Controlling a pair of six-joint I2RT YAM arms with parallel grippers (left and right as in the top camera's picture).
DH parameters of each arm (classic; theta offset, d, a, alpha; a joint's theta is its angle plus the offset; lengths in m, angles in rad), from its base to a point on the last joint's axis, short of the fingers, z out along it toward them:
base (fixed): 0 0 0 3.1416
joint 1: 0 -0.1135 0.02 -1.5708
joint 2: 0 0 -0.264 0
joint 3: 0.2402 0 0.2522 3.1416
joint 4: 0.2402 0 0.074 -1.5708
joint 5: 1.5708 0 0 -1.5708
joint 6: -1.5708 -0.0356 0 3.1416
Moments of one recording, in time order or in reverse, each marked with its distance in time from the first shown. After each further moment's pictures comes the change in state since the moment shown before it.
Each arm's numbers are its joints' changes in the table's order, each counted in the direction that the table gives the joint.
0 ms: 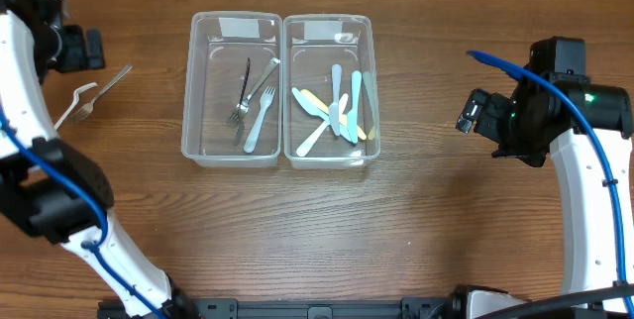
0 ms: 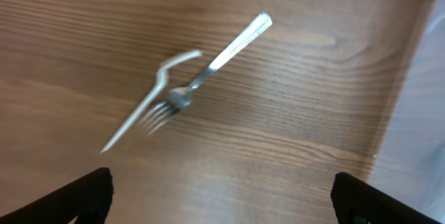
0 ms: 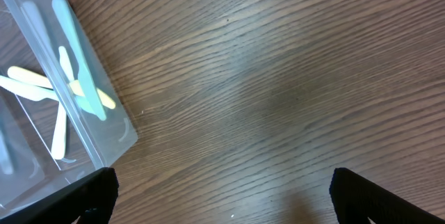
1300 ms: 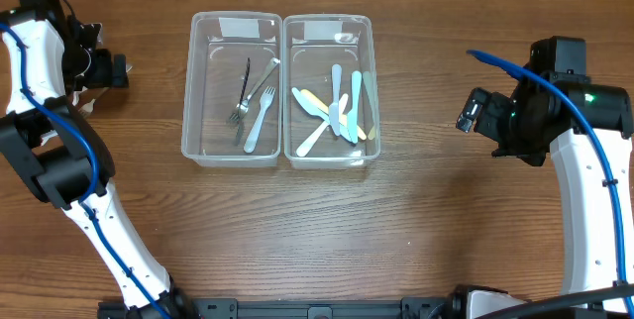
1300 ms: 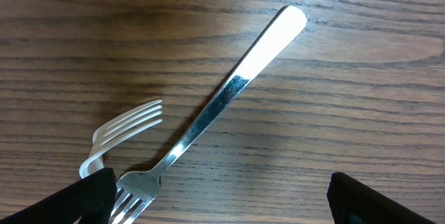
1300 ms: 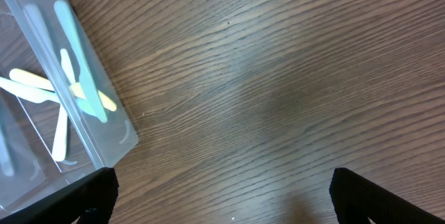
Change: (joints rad) left arm 0.000 -0.270 -0.008 -0.154 0.019 -0.102; right arm 0.000 0.000 0.000 -0.008 0.000 0.000
